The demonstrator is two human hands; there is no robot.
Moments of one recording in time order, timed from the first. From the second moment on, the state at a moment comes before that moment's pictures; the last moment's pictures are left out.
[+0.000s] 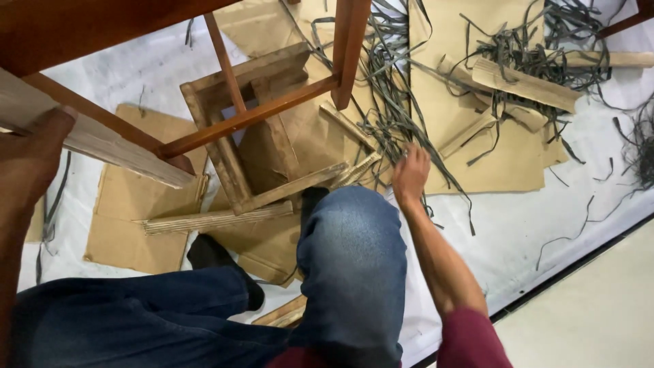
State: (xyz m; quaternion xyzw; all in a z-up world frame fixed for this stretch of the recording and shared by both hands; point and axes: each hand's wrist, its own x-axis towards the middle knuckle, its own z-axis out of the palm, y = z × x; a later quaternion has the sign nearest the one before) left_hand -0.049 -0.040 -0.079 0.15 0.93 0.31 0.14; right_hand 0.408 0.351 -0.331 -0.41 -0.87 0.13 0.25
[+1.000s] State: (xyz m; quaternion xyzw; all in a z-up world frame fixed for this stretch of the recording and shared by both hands) left_hand -0.063 -0.031 -0.112 0.25 0.93 0.24 -0.10; right_hand 0.165 0.272 -0.037 -0.18 -0.83 0.52 -0.02
